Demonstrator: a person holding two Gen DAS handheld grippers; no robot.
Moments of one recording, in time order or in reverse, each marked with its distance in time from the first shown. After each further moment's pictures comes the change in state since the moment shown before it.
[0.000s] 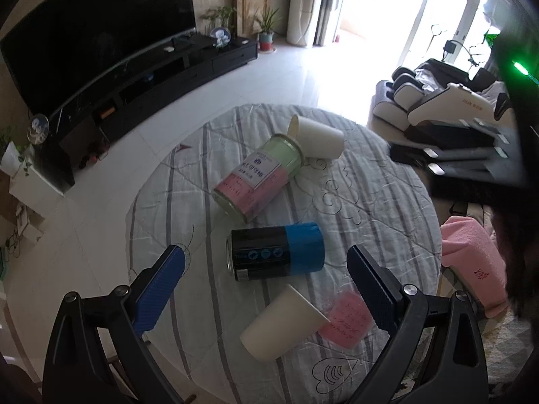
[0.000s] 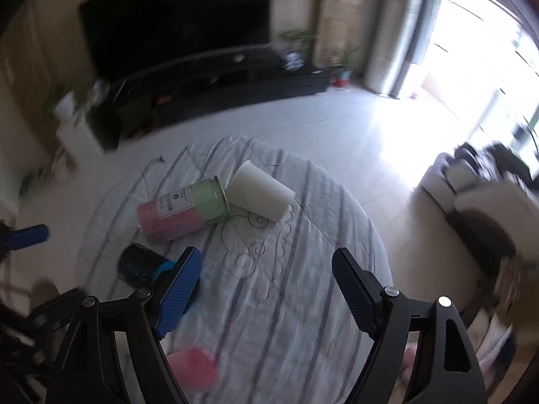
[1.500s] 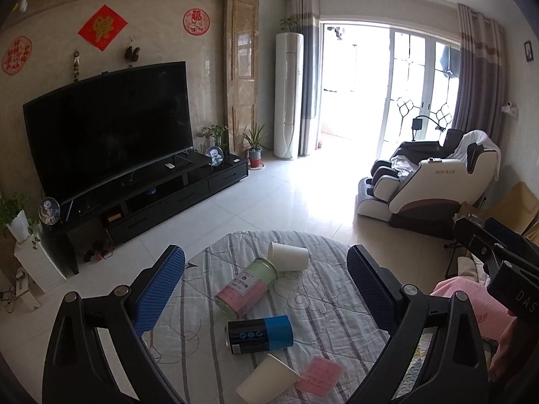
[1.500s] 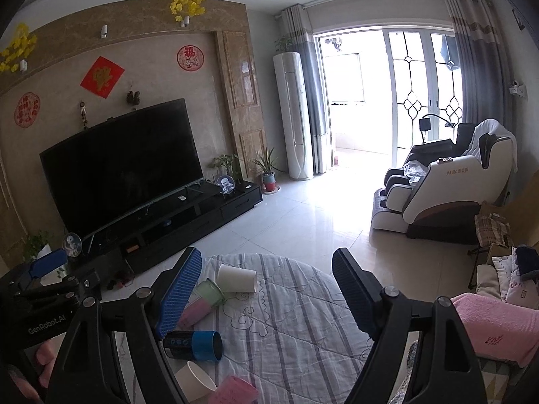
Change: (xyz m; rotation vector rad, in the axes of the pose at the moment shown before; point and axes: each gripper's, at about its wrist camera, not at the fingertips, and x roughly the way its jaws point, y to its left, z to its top) left arm -0.145 -0.033 -0.011 0.076 -0.542 -0.015; right arm -0.196 0.018 -0.114 0.449 -0.579 -0.210
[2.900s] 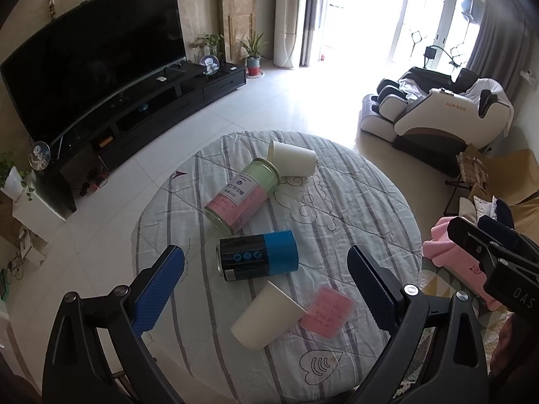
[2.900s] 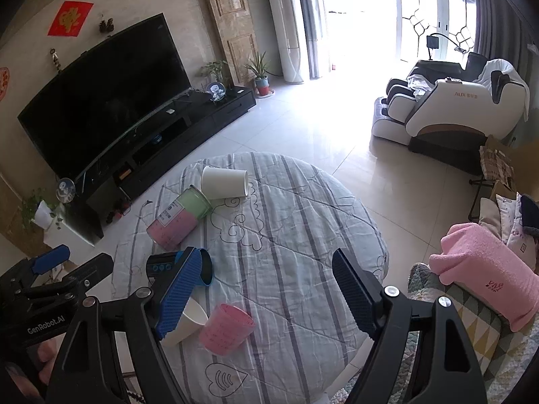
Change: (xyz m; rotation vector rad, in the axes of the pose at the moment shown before) left arm 0.073 0.003 -0.042 -0.008 0.421 -0.007; right arm 0.071 -0.013 -0.041 0.054 0.437 -0.008
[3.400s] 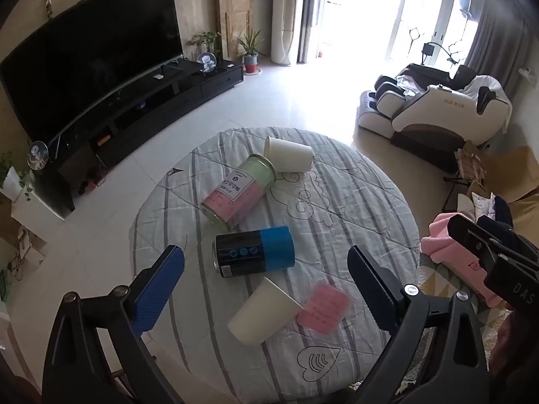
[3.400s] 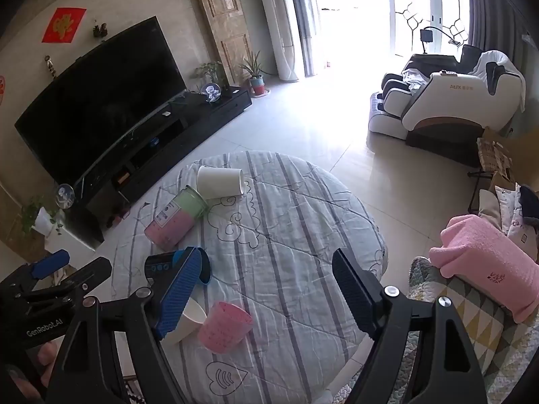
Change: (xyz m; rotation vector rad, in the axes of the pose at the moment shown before) left arm 0.002 -0.005 -0.004 0.005 0.013 -0.012; right arm 0.000 -0.008 -0.003 0.038 0.002 -0.004
